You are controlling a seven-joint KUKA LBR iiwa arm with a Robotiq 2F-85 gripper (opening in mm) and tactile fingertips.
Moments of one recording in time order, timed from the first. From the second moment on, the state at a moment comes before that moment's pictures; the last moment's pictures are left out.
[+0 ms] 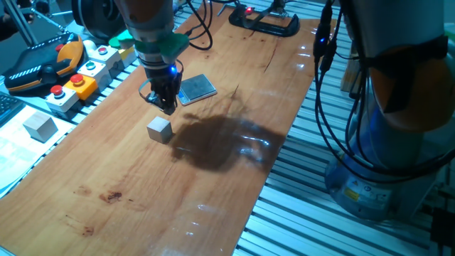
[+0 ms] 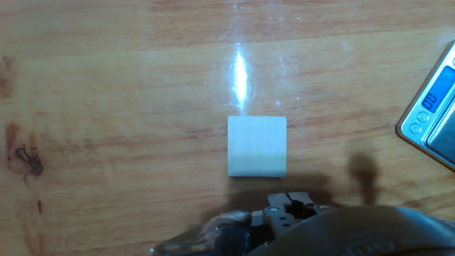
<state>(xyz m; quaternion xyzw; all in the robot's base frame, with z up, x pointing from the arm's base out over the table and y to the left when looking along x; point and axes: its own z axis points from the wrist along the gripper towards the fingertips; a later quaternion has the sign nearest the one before) 0.538 0.078 0.120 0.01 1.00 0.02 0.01</state>
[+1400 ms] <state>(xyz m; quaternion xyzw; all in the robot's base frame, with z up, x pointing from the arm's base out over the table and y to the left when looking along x) 0.541 0.080 0.121 -0.01 1.00 0.01 0.02</state>
